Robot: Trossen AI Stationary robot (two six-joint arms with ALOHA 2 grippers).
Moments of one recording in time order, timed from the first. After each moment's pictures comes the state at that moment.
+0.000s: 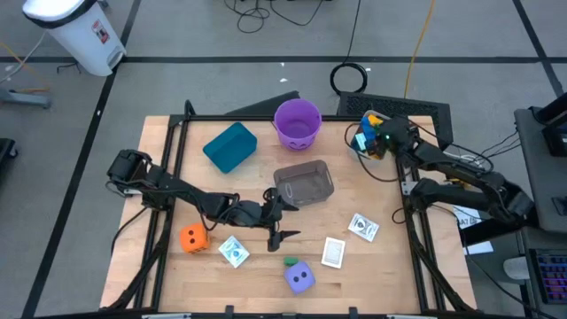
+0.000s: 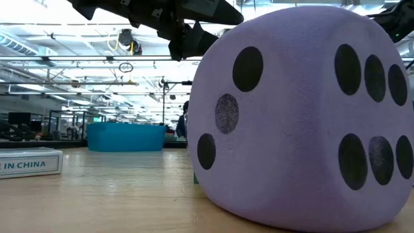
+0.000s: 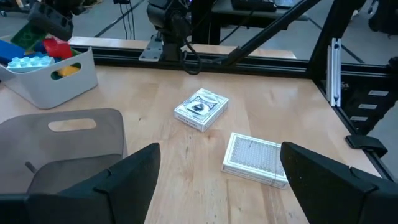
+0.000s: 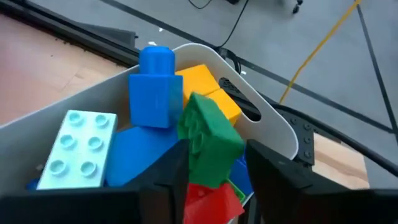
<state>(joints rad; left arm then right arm) -0.30 1.68 0.93 0.44 -0.27 -0.16 -0.78 0.88 0.46 -0.33 0.57 0.13</state>
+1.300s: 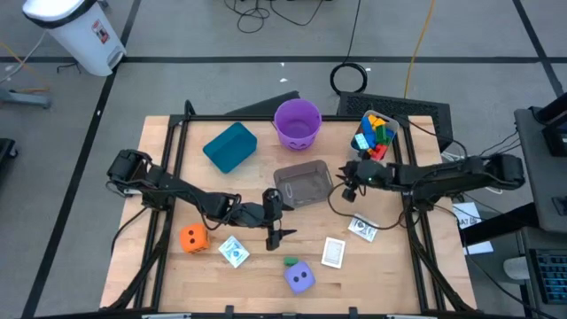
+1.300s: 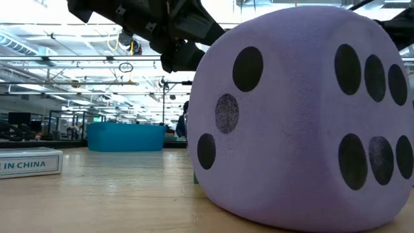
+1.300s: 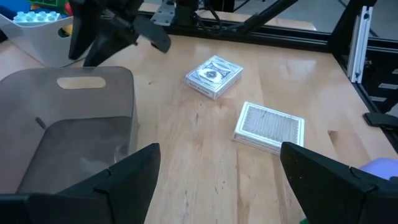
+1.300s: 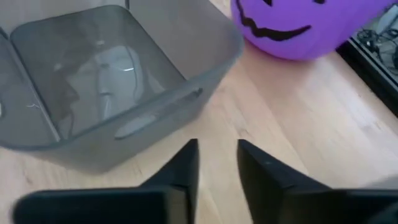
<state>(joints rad) -0.29 1.68 0.93 0.32 -0.29 -0.25 -0.16 1.09 0.33 0.09 0.31 0.01</state>
